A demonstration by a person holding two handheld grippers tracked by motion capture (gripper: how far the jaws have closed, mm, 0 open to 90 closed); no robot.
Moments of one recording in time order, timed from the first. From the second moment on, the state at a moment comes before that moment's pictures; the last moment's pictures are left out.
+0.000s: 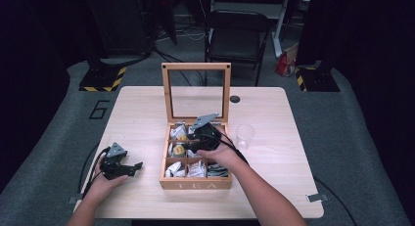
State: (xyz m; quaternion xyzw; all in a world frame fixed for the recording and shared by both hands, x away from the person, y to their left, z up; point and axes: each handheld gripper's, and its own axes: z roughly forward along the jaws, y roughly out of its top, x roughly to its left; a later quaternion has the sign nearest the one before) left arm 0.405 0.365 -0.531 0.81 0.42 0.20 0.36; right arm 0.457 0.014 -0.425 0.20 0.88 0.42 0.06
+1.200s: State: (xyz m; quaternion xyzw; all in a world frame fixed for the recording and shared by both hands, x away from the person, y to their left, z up) left arm 0.405 0.365 -0.531 0.81 0.42 0.19 0.36; right arm 0.463 0.032 -0.441 0.17 0.90 0.41 0.01
